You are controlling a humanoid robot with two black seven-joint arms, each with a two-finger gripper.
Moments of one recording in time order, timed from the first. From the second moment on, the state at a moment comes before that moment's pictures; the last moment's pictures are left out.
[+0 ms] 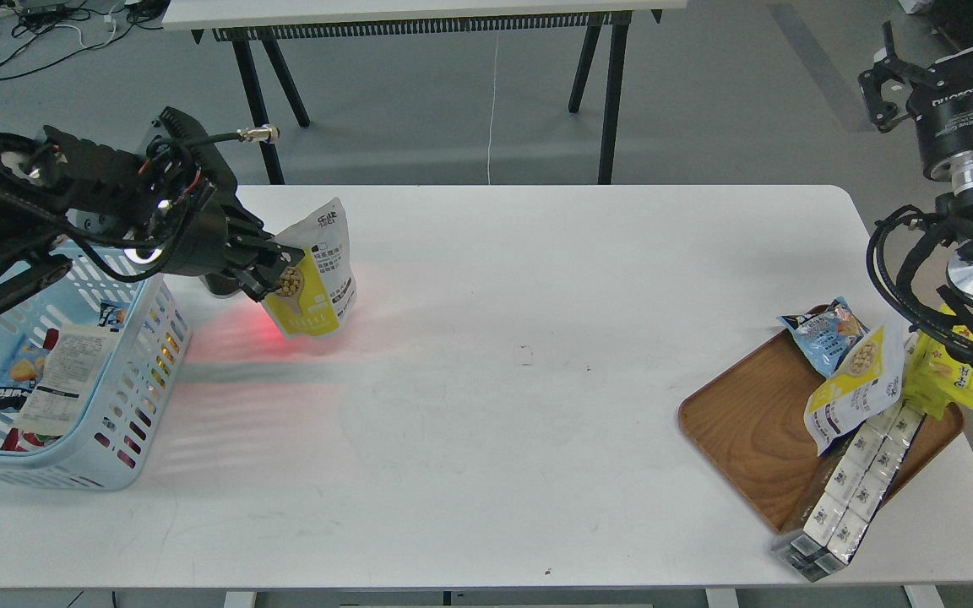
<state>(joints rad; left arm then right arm) -1.14 0.77 -0.24 -1.21 2.18 -0.49 -0.49 0.83 -0.47 0.78 0.64 0.25 0.49 0.49</state>
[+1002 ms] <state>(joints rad) -1.16 0.75 -0.24 -1.24 2.18 -0.49 -0.49 0.81 -0.49 0.79 0.64 0.25 0.49 0.49</state>
